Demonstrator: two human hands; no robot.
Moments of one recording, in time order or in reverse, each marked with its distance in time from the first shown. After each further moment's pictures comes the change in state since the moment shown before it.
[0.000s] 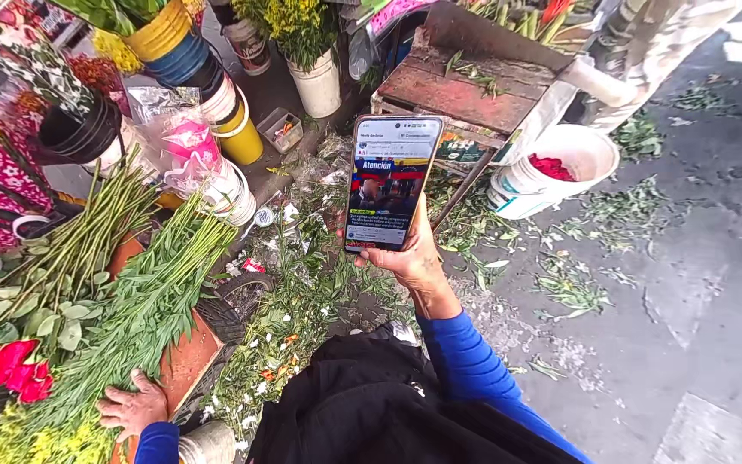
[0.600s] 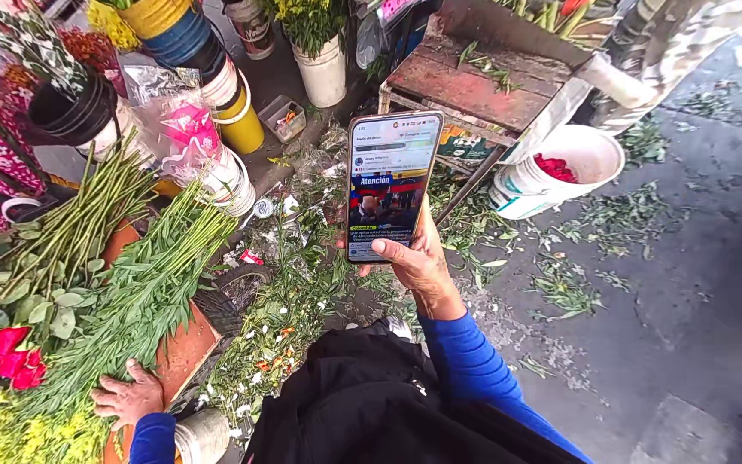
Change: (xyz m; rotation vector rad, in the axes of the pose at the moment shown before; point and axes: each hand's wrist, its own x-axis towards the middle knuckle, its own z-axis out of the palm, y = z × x) left_hand 0.000 -0.001 0.000 0.009 -0.009 0.010; right_hand 0.000 0.001 0.003 0.099 -0.113 0.030
